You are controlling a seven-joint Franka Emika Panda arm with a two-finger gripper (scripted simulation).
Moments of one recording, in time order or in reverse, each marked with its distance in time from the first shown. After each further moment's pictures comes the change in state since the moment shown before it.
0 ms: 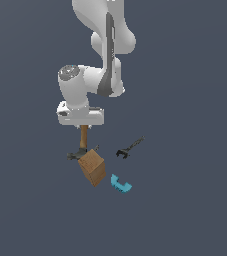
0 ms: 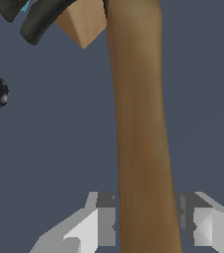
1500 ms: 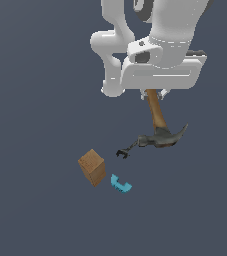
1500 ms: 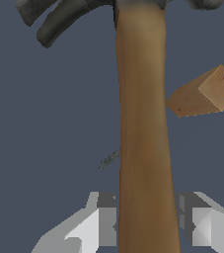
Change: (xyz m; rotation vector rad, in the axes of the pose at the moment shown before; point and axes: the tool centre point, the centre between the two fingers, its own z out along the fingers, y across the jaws) arm 0.077 -0.262 -0.244 -0.002 -0.003 -0.005
